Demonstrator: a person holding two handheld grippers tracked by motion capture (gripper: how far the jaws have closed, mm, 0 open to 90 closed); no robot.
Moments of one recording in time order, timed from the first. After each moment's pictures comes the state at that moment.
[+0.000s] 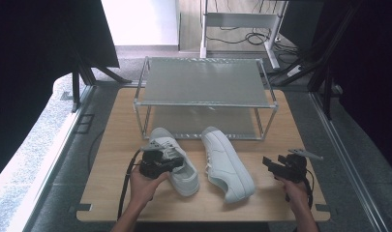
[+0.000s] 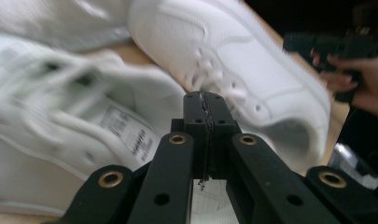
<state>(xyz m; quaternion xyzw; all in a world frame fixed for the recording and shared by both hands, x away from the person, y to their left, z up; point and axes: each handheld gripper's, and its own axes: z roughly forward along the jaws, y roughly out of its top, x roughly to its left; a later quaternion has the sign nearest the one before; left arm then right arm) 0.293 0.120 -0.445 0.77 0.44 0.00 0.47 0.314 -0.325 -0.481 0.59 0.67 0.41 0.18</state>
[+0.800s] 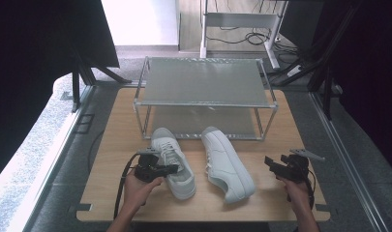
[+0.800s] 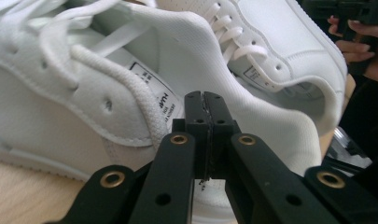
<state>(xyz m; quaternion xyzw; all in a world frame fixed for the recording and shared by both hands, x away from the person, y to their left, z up) 0.290 0.144 -0.459 0.77 0.45 -0.04 0.45 0.311 -0.328 -0.478 0.59 0.67 0.41 0.20</state>
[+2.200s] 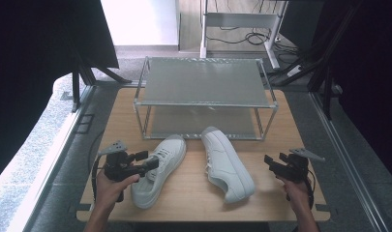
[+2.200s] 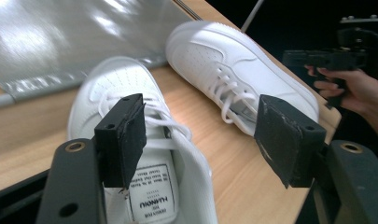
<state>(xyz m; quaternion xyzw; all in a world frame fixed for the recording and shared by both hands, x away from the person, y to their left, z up) 0.271 0.206 -0.418 0.73 0.43 0.05 0.52 0.308 -0.322 -0.471 0.57 0.67 0.42 0.22</state>
